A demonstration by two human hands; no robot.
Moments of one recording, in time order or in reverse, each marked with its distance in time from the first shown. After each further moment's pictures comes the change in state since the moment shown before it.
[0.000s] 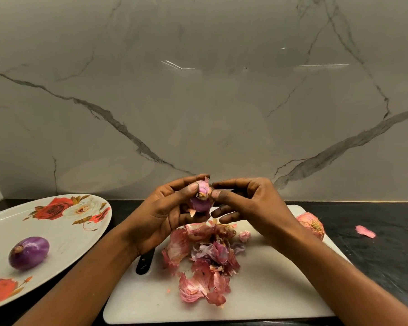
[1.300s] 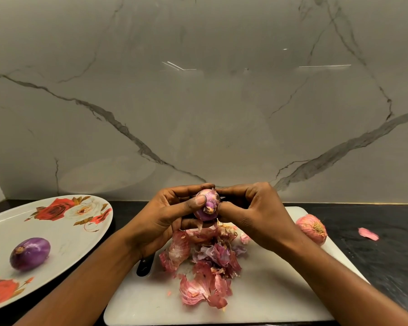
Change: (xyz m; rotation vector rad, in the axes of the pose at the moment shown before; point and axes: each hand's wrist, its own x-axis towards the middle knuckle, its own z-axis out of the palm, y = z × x) left_hand -0.003 -0.004 0.000 0.099 0.015 -0.017; right_hand 0.001 0.016 0.000 -0.227 -0.001 -0.255
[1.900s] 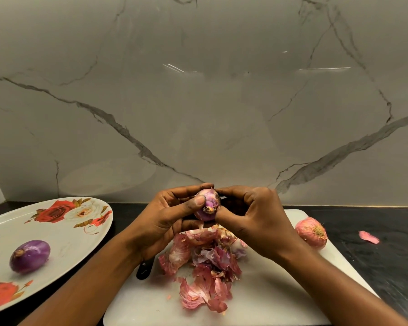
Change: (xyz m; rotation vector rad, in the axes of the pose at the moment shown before) left_hand 0.002 0.000 0.000 -0.021 0.023 0.021; right_hand -0.004 0.000 0.004 -0.159 0.077 -0.152
